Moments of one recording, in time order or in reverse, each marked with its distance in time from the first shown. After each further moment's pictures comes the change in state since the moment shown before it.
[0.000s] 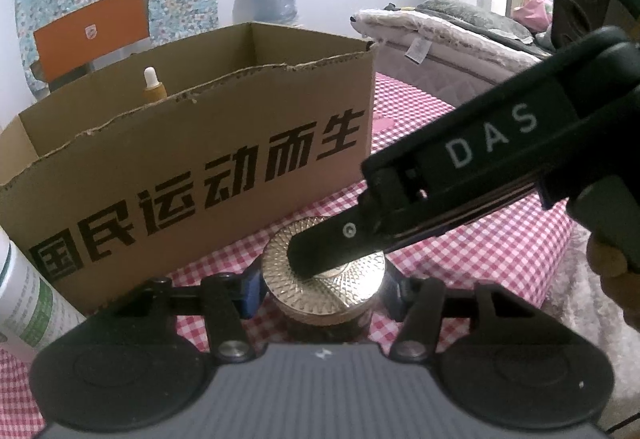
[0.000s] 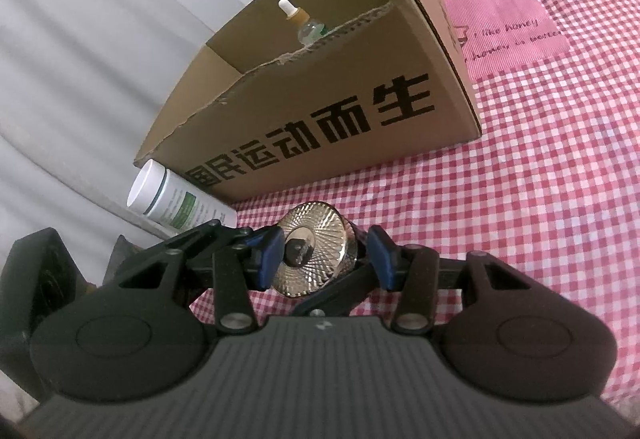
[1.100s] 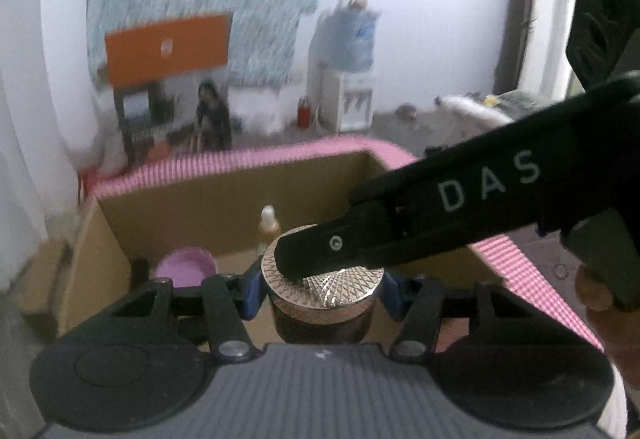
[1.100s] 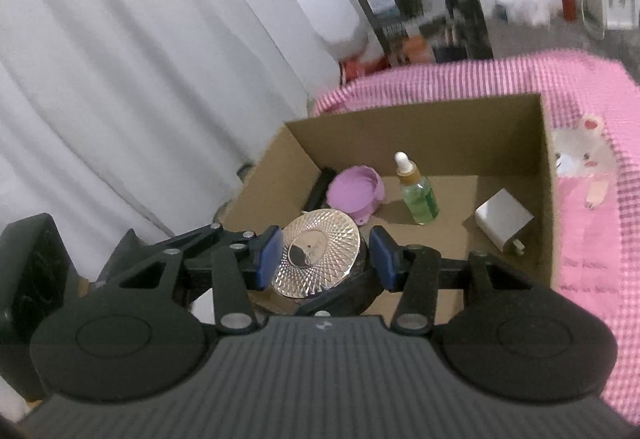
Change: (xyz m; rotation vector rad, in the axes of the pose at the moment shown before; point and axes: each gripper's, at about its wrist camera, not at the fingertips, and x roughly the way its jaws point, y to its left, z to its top) left arm -0.023 0.089 0.121 -0.238 -0.058 0.110; right arm 0.010 0.089 0.158 -0.245 0.033 0.028
